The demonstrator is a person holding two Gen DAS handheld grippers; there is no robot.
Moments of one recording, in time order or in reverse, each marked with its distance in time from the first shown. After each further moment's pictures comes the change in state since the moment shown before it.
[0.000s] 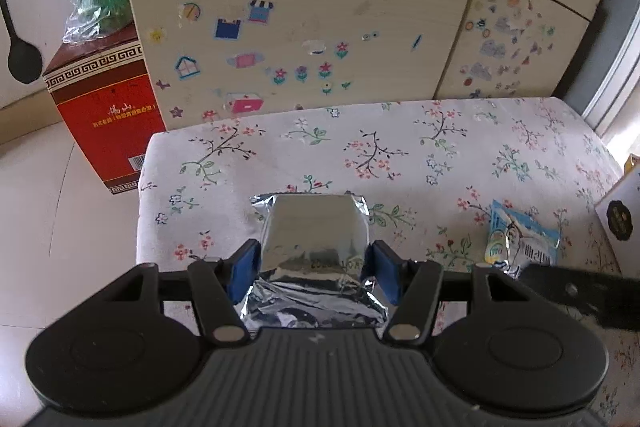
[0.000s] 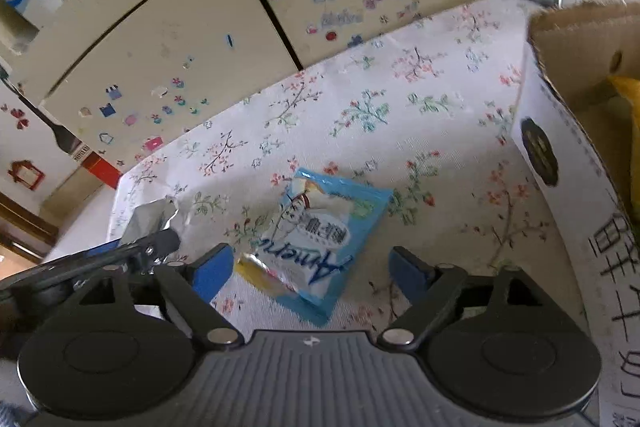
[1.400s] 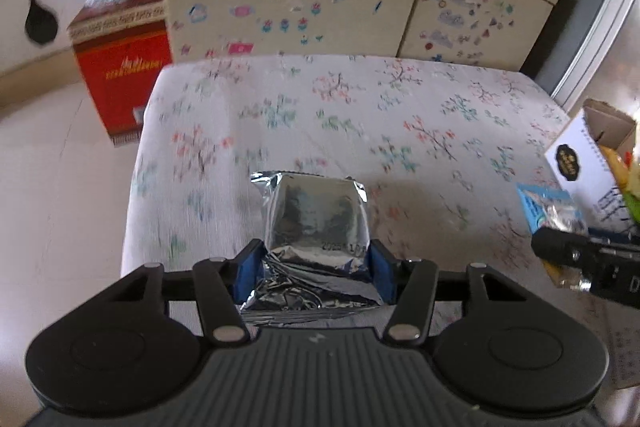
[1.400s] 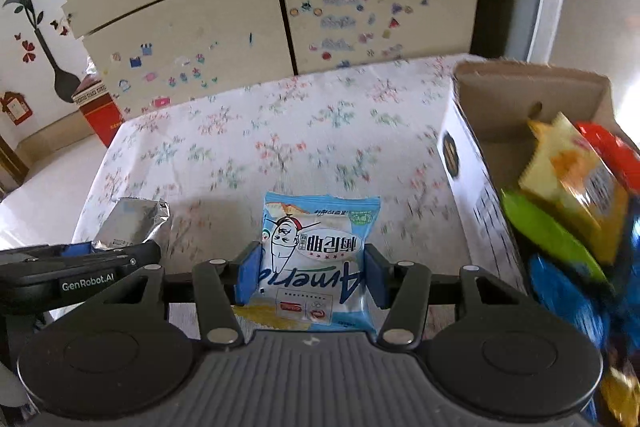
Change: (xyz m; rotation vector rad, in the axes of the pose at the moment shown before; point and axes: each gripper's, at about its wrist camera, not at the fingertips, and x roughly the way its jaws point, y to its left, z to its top) left arm -0.055 -0.027 -0.072 -0.082 0.024 -0.032; right arm -0.069 -0.005 -0.051 -0.226 -0.066 -0.106
